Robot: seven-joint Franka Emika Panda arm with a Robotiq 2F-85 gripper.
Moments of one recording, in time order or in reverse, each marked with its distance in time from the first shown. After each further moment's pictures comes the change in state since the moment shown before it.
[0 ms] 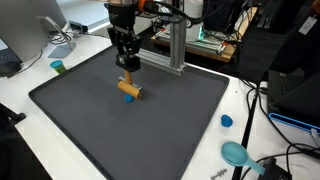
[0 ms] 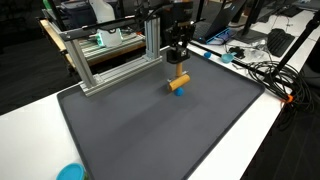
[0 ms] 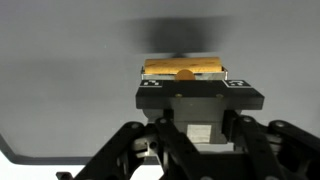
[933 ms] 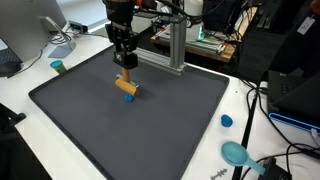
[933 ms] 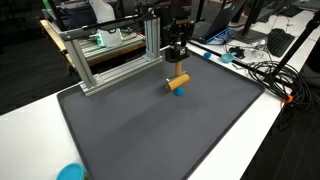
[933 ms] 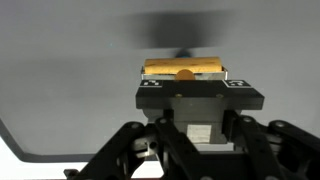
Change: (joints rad) arm -0.011 -0.016 -0.002 -0.004 -0.001 0.000 0.008
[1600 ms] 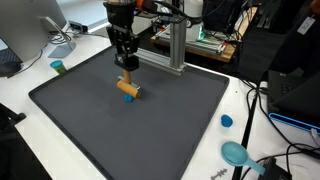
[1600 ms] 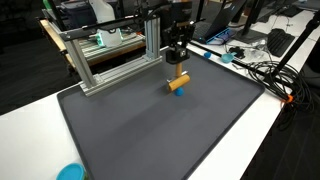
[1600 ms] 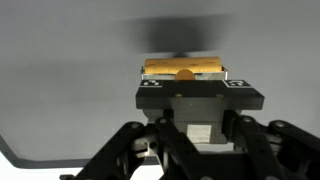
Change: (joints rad) arm 0.002 0.015 0.001 0.005 0.024 0.003 -0.010
